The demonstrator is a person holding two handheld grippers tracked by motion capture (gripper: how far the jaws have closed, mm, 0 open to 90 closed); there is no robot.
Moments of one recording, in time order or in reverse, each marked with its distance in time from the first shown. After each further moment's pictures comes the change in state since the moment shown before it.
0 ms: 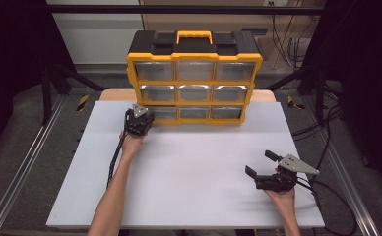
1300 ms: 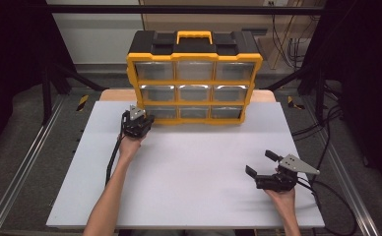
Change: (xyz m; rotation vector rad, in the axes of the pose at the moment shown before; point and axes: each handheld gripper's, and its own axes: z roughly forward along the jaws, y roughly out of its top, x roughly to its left) left arm -0.005 0.000 -0.025 -0.032 -0.048 -0.004; right arm -0.001 0.000 0.000 -0.006 -0.001 0.006
